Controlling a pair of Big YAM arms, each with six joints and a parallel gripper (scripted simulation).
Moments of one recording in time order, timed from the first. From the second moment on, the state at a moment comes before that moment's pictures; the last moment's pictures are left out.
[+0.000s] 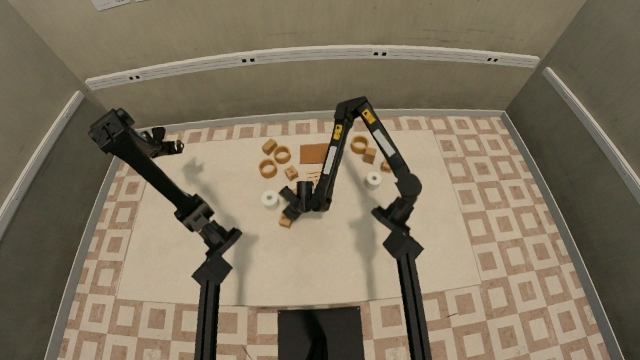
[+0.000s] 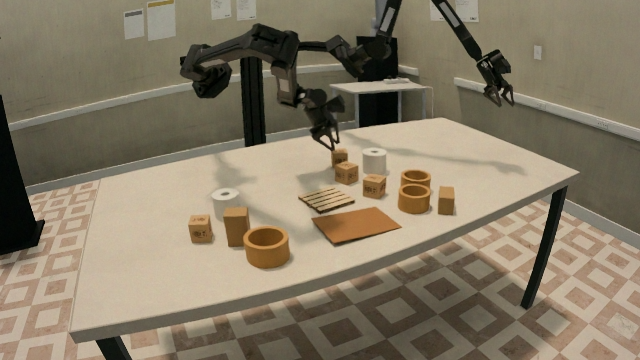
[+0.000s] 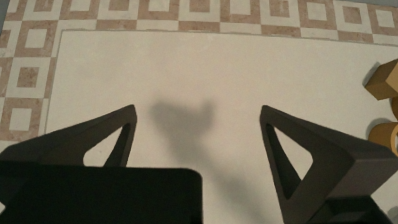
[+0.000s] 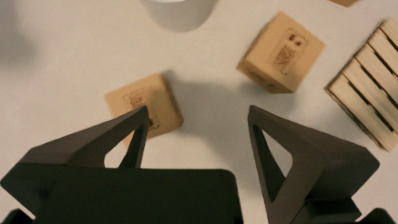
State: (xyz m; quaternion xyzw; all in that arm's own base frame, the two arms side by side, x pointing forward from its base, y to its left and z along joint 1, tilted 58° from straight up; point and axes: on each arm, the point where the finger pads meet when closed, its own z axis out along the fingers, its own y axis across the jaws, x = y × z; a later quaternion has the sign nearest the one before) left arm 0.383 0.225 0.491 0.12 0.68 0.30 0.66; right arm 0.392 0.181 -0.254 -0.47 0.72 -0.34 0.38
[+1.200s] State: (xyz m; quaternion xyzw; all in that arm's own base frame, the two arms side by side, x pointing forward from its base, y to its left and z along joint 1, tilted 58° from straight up) left arm 0.383 0.225 0.491 0.12 0.68 0.30 0.66; right arm 0.464 0.168 -0.217 -0.22 0.76 -0.33 0.52
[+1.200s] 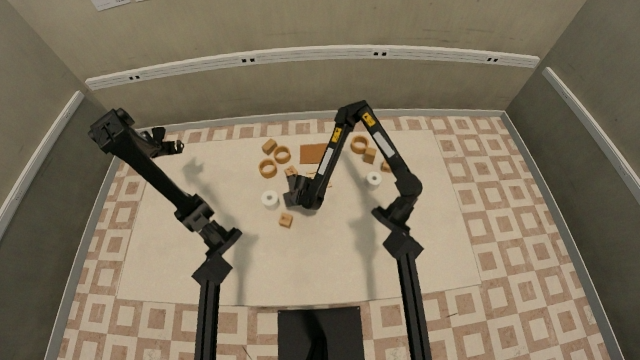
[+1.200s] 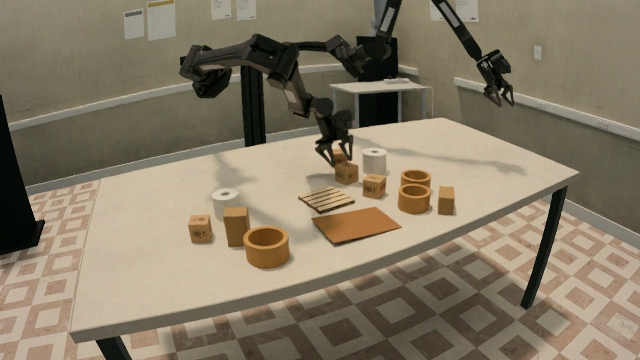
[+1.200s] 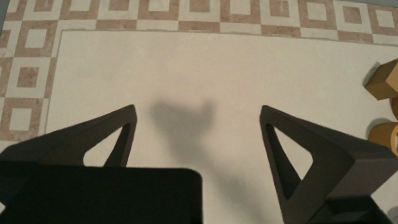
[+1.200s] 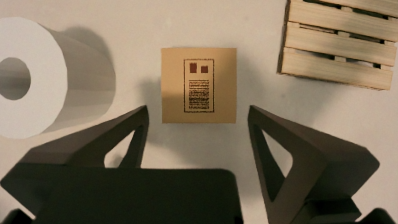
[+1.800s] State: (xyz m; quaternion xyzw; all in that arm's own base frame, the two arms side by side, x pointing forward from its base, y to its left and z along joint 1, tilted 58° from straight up) left arm 0.383 0.225 0.491 0.12 0.68 0.30 0.66; right arm 0.486 0.162 -0.224 -0.22 0.76 -0.33 0.52
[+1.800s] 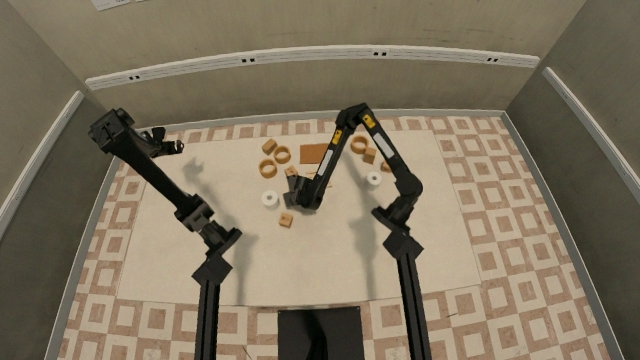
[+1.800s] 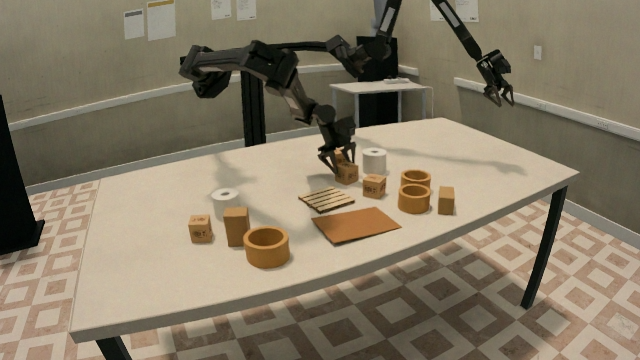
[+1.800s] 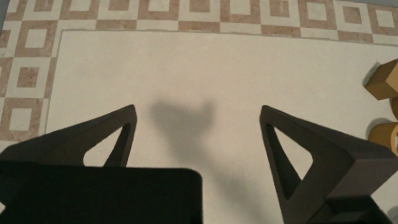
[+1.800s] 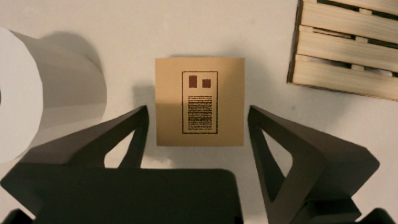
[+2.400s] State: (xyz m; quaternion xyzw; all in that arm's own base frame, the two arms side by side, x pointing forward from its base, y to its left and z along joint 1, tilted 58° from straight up) left arm 0.383 0.225 0.491 0.12 0.68 0.30 0.66; right arm 0.504 0.155 -0.228 -0.22 0.76 -0.33 0.52
